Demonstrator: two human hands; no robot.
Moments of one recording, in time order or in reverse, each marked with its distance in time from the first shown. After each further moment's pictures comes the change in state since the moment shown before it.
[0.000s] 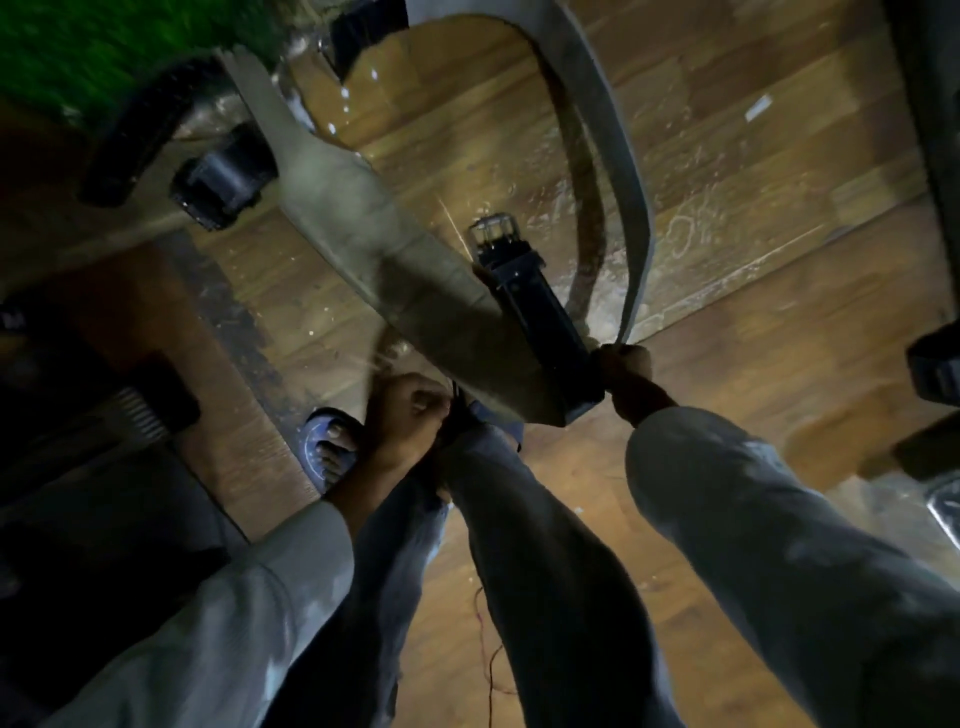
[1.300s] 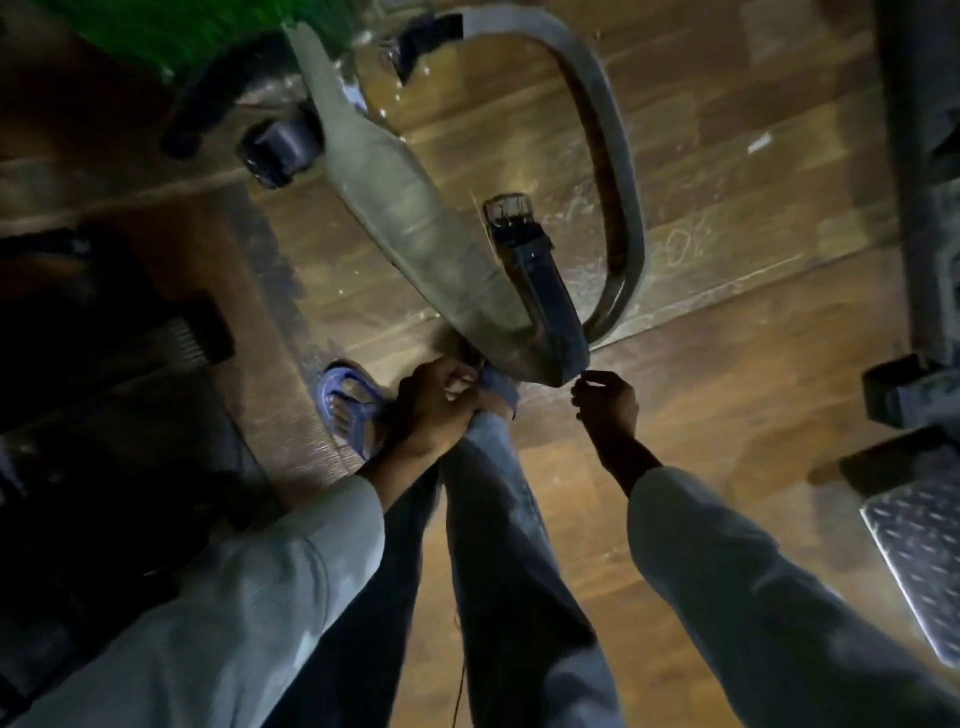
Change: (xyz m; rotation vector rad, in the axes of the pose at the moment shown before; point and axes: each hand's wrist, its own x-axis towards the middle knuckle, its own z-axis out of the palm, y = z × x) left_hand -0.094 0.051 -0.006 0.053 -0.006 0.044; right_hand -0.122 0.021 -0.029 -0.084 -0.037 -0.085
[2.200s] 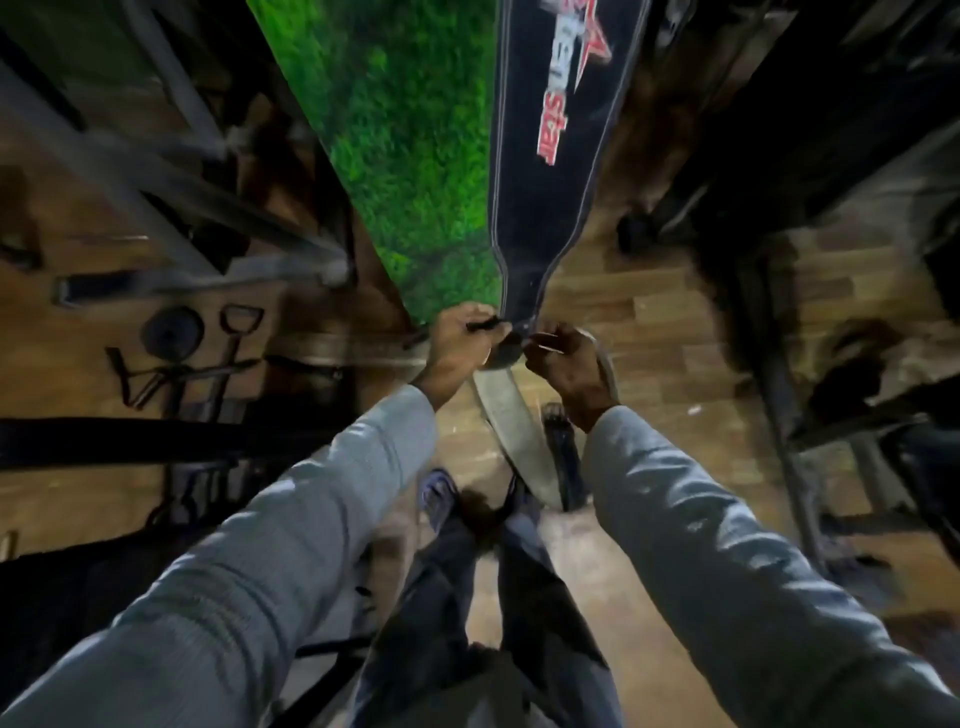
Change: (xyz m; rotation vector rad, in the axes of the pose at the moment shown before) left_hand -0.294 0.253 -0.322 -0.537 0.515 0.338; right_hand -0.465 -0.375 -0.127 0.165 -0.438 -0.689
